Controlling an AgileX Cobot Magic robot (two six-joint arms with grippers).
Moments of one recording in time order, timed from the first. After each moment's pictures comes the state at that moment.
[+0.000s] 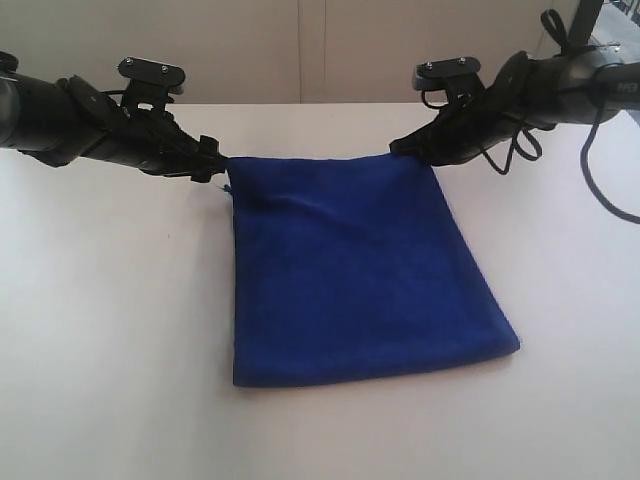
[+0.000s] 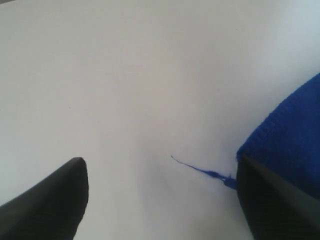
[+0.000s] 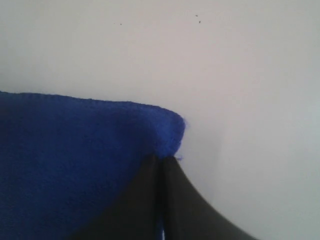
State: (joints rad) left arm -0.30 2.03 -1.33 -0.78 0.10 0.84; right arm 0.02 2.26 -1.66 0.44 0.39 -0.49
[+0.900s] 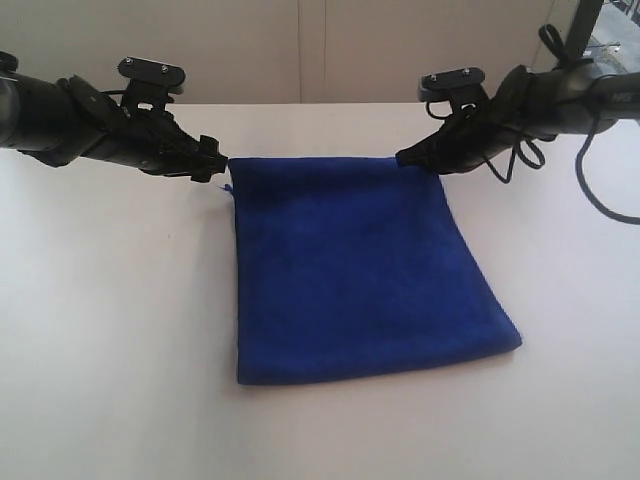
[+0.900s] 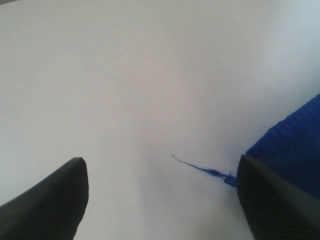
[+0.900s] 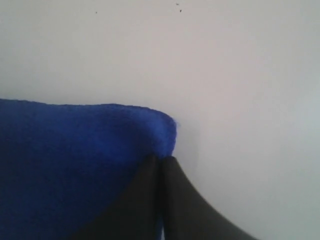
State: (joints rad) left arm -0.30 2.03 -1.33 -0.78 0.10 0.84; right arm 0.01 2.30 -1.66 0.41 0.35 -0.49
